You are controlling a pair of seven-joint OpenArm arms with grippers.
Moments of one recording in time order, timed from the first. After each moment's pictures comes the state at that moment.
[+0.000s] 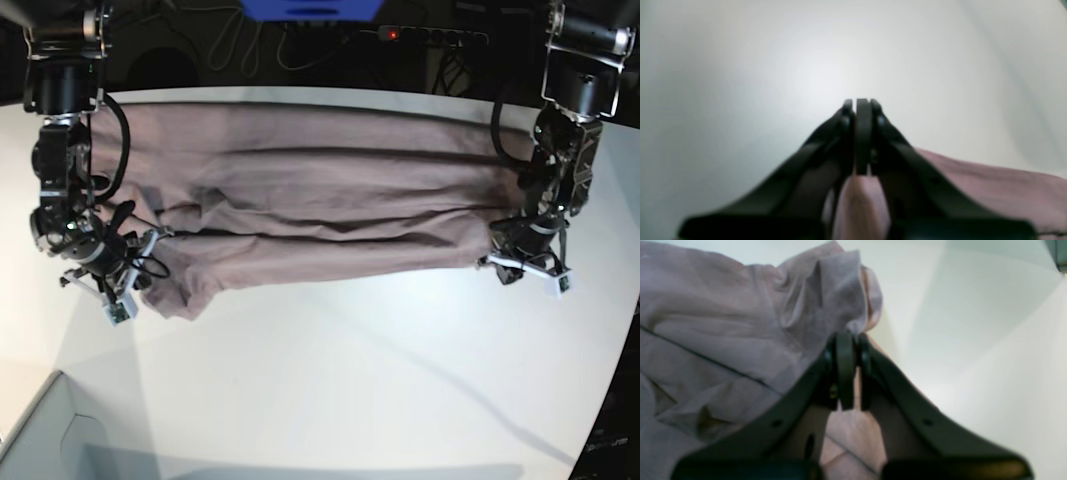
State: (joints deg) left arm -9.0 -22.2 8.8 56.0 -46.3 -1.7 8.1; right arm 7.2 15.8 7.2 74.7 -0.9 29.8 -33.4
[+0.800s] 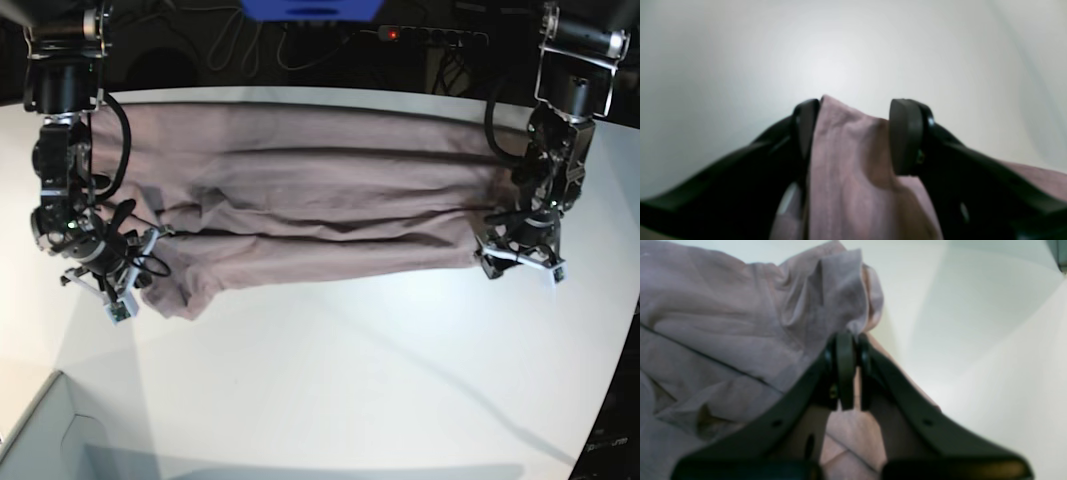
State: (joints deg) left arm -9.7 -20.8 8.9 50.9 -46.0 -2.0 7.1; right arm 7.0 15.8 7.0 74.7 -0.9 29.8 -33.4
